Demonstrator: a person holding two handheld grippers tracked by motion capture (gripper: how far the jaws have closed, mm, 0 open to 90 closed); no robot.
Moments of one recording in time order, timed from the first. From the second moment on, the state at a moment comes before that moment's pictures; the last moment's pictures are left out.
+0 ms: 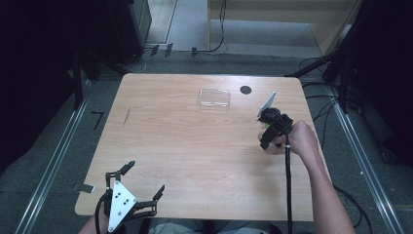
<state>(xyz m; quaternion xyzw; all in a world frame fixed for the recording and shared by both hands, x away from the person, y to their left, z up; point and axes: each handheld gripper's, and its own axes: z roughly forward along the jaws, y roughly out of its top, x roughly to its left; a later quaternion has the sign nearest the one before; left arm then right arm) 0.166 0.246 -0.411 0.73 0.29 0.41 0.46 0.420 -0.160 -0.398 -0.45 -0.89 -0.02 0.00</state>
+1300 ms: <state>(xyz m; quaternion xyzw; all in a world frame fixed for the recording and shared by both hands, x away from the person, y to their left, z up) 0.165 0.247 -0.411 0.73 0.29 0.41 0.46 0.442 -0.193 -0.403 -0.51 -0.86 -0.04 -0.03</state>
